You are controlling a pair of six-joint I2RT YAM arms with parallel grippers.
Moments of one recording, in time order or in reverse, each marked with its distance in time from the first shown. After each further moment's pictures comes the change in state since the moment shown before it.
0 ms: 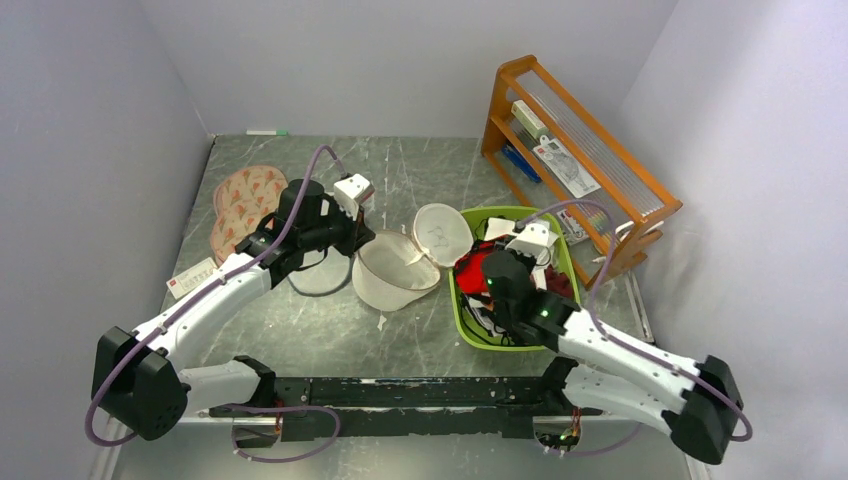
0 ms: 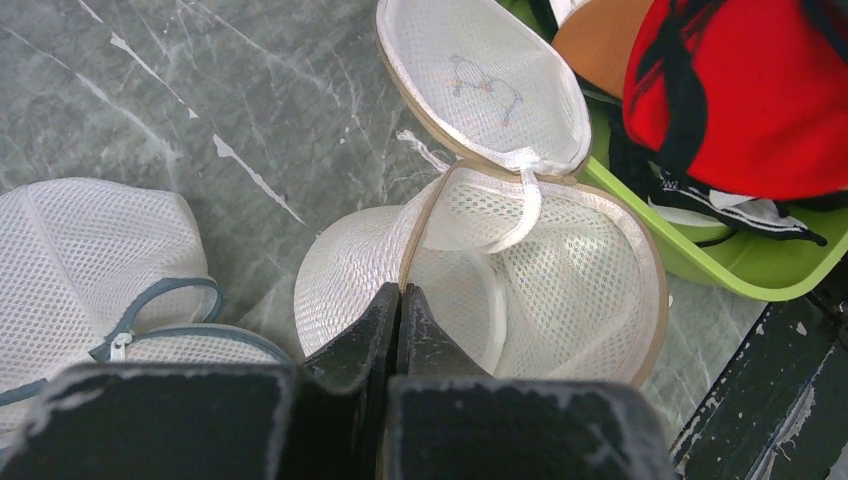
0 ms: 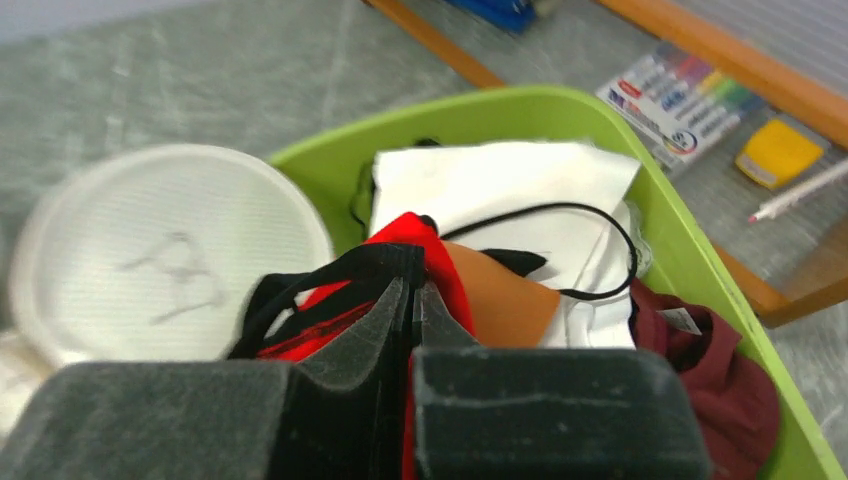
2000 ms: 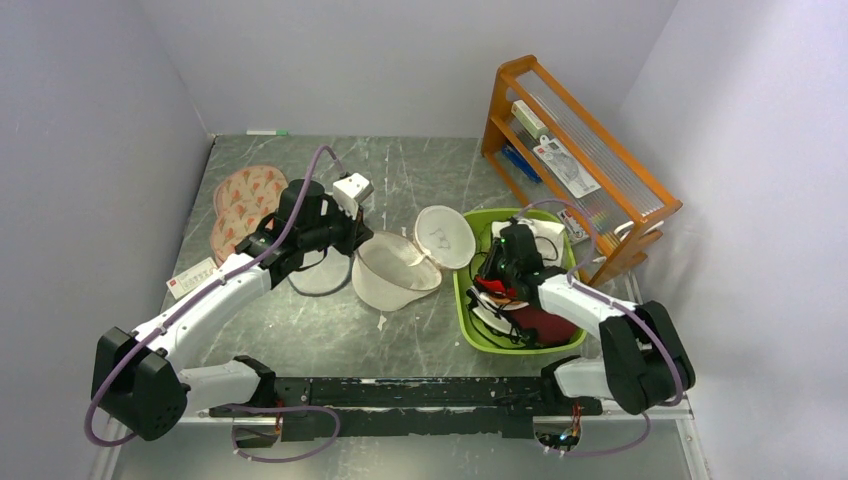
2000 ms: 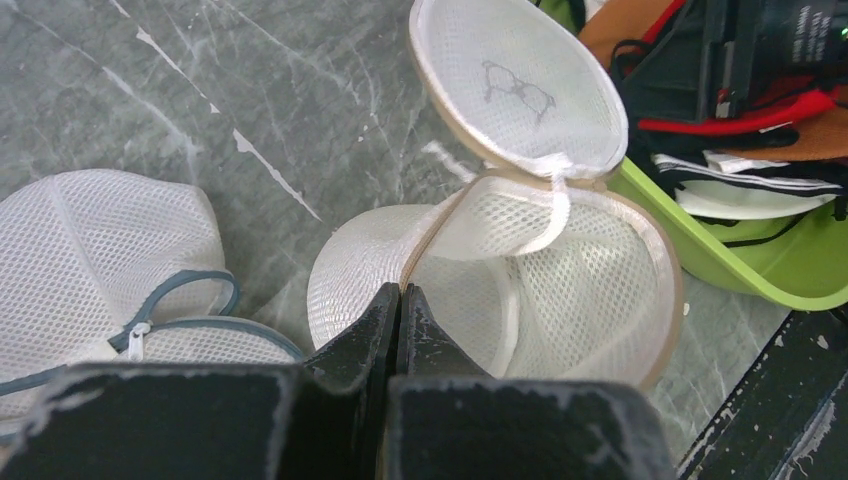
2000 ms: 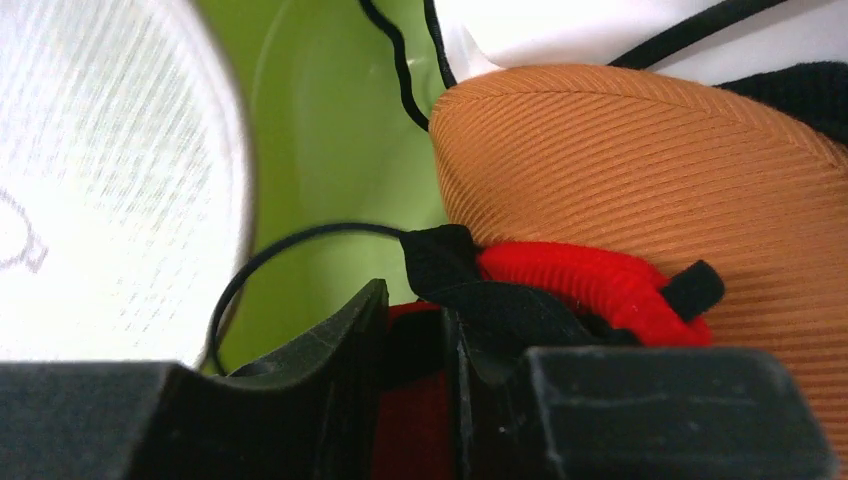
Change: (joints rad) left arm -0.002 -0.002 0.000 -0.003 -0.034 0.000; right arm -0.531 0.461 -0.069 0.123 -1.017 0.108
